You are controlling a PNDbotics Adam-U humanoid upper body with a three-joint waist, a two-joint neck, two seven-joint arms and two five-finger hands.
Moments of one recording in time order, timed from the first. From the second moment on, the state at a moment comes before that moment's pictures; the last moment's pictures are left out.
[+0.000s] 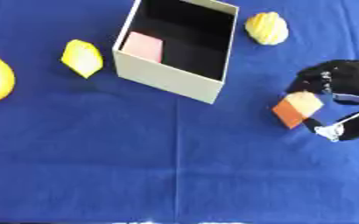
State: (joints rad) left arm -0.21 0.40 0.29 -1.98 0.02 -0.31 0.23; right arm -0.12 -1.19 0.15 -1.99 0.70 -0.19 0.39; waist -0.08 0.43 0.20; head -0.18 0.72
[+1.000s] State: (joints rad) left arm -0.21 0.40 0.29 -1.98 0.03 -0.30 0.22; right arm -0.17 -1.18 0.15 -1.99 0.55 -0.14 0.09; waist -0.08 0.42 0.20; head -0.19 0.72
